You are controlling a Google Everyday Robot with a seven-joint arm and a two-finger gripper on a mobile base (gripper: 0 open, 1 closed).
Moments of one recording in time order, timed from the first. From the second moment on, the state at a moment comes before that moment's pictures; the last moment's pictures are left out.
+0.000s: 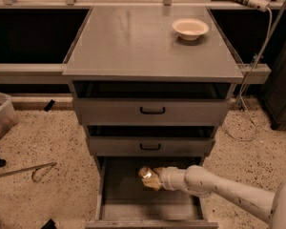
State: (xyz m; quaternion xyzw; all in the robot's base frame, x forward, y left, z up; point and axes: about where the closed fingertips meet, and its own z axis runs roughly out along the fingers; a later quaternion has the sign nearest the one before) arm 0.583 -0.050 0.325 -0.34 0.83 0.27 0.36
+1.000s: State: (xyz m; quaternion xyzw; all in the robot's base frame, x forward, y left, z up) arm 0.566 -0.055 0.220 -0.35 0.84 0.28 0.30
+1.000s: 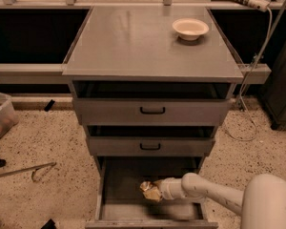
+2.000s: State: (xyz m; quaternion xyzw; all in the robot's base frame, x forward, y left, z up) arm 0.552 -0.069 0.124 -0.27 0.86 0.34 0.29
